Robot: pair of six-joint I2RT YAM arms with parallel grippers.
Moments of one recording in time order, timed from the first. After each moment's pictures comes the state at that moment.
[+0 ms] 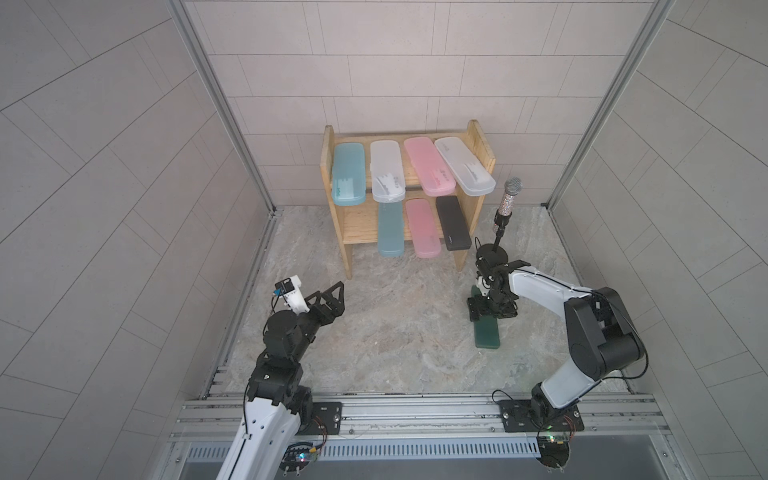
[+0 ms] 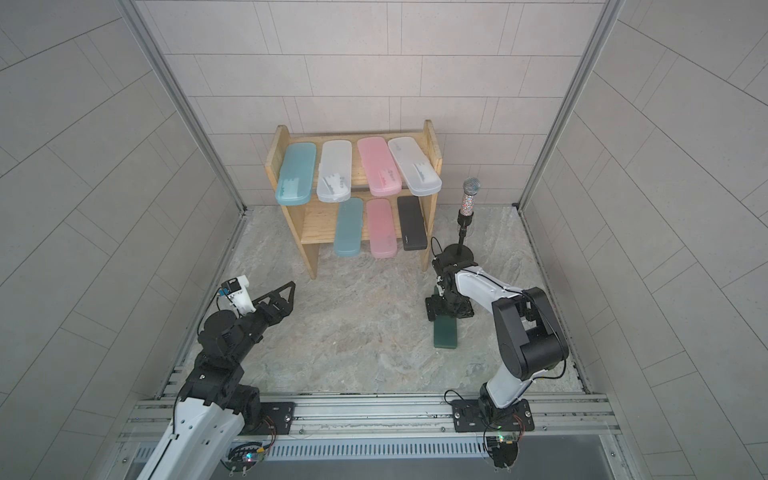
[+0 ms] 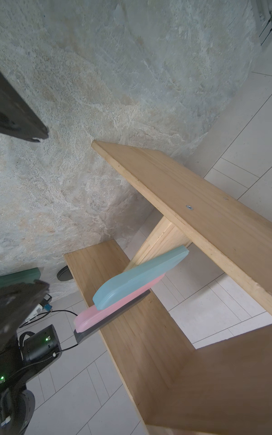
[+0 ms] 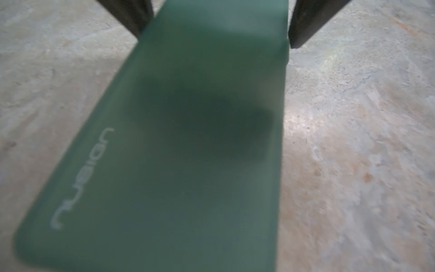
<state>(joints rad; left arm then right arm) -0.15 0.41 0.28 -0.07 0.17 -0.71 0.27 1.63 0.97 -0.85 -0.05 0.22</state>
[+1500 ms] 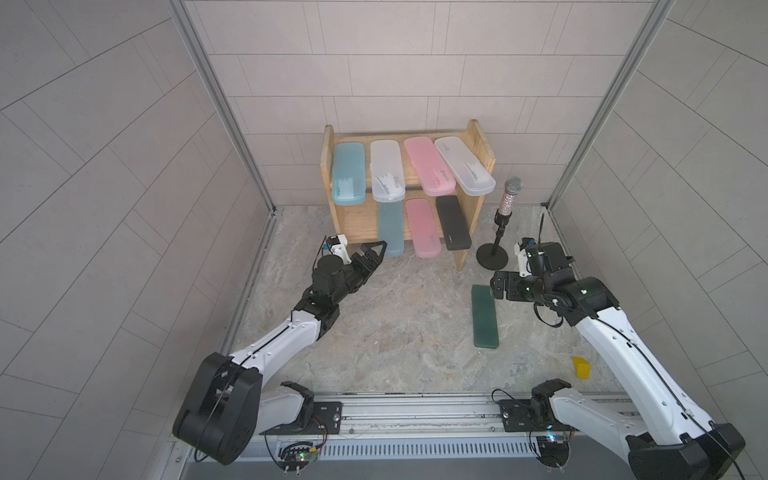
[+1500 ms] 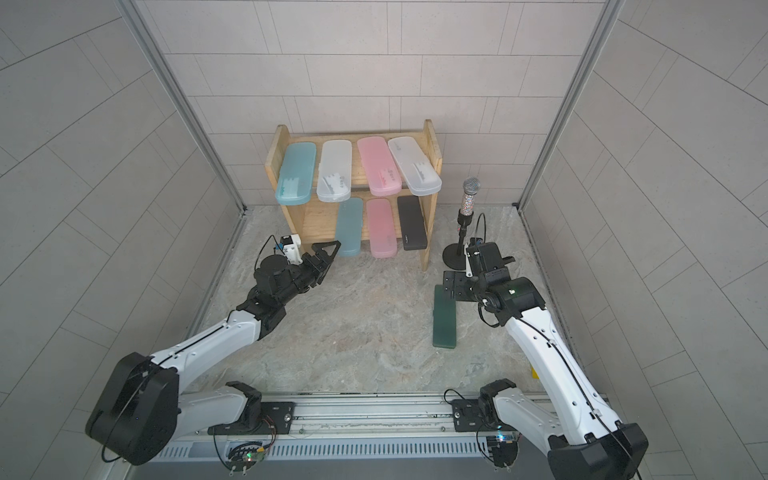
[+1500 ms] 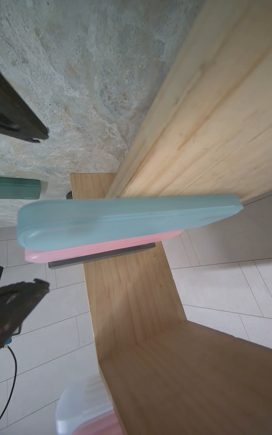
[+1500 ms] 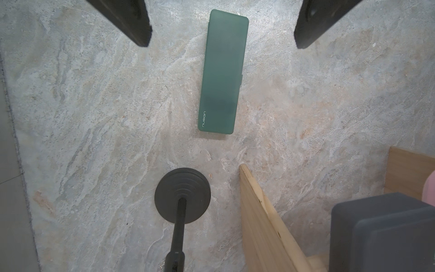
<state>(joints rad) -0.39 1.25 0.61 0.47 0.24 -1.15 0.25 1.01 1.08 -0.97 0.07 0.32</state>
